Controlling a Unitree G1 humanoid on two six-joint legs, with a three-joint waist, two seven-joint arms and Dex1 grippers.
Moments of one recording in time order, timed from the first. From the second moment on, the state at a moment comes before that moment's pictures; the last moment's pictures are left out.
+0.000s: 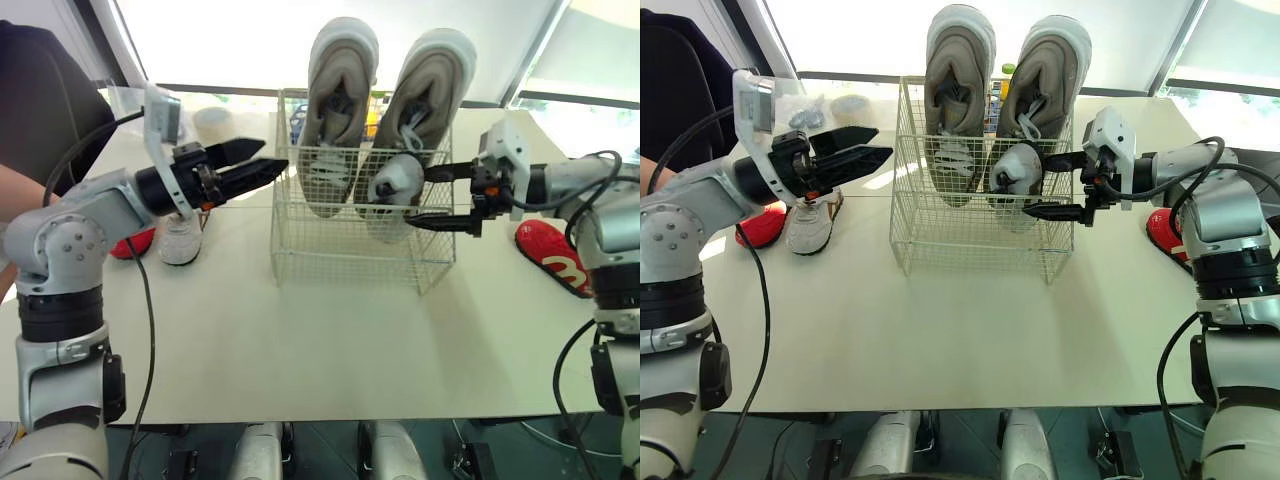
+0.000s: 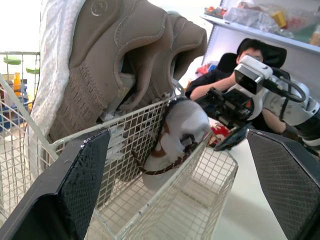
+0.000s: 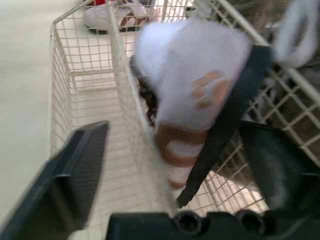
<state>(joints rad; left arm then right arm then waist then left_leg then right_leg) -0.77 0.66 0.22 -0.09 -0.95 0.93 -0.76 -0.86 -0.88 0.09 0.23 0.37 0.45 1.28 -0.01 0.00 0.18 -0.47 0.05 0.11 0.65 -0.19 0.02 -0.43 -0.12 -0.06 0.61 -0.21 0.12</state>
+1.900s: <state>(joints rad) -1.07 0.59 0.31 1.17 -0.28 0.45 -0.41 -0.81 -0.99 -0.19 -0.44 0.81 0.84 0.95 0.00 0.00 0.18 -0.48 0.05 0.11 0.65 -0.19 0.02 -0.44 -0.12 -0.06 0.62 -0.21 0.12</state>
